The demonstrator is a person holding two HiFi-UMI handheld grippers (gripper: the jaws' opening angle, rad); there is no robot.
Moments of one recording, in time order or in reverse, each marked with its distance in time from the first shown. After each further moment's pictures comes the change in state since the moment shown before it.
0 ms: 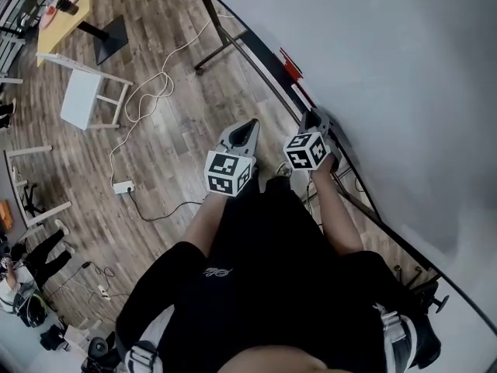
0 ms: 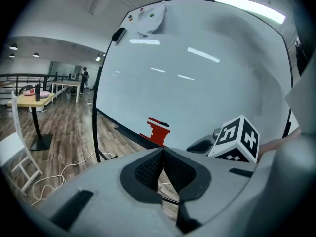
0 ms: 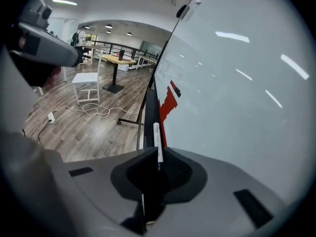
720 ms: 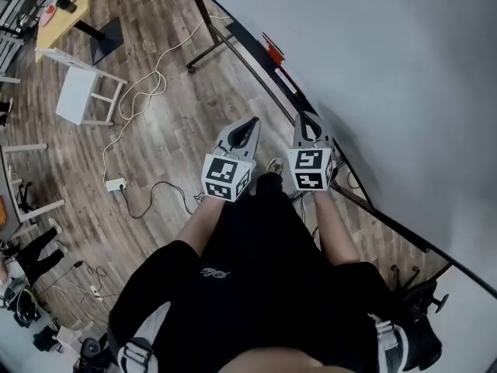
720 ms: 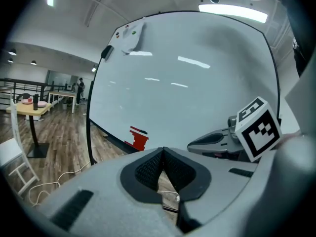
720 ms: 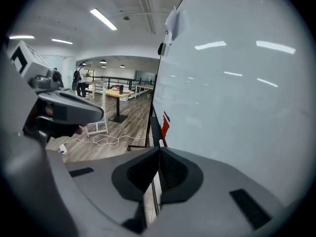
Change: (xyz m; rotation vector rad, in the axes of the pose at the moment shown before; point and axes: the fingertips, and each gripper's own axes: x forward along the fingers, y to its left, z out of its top) left arm -0.028 -0.092 0.001 0.071 -0.111 -0.027; right arm -0.122 -0.015 -0.010 0.213 -0.282 0.080
